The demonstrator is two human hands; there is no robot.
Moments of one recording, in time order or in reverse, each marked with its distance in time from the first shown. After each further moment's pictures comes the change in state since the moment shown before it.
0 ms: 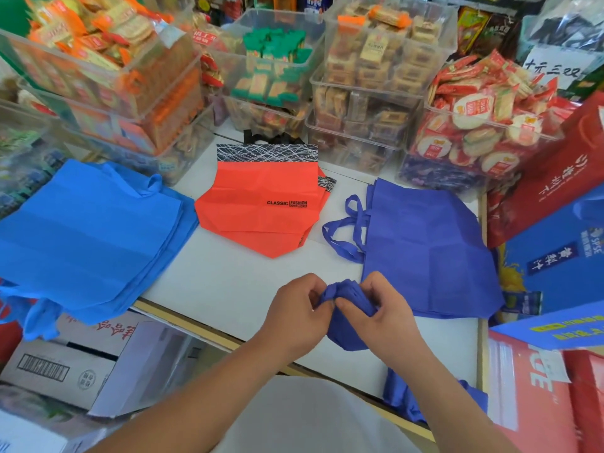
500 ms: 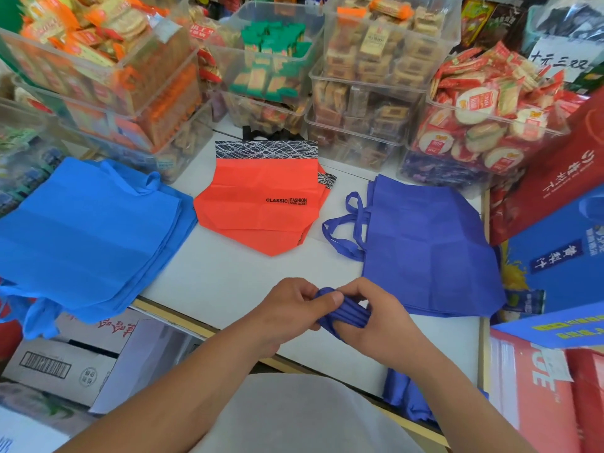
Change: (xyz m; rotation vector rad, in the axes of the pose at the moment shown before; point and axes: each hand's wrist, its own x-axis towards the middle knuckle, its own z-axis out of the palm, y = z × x) left_hand 0.013 0.004 -0.015 -0.275 -0.254 -0.359; right_hand 0.003 0.002 -0.012 -0.111 -0.224 -0.088
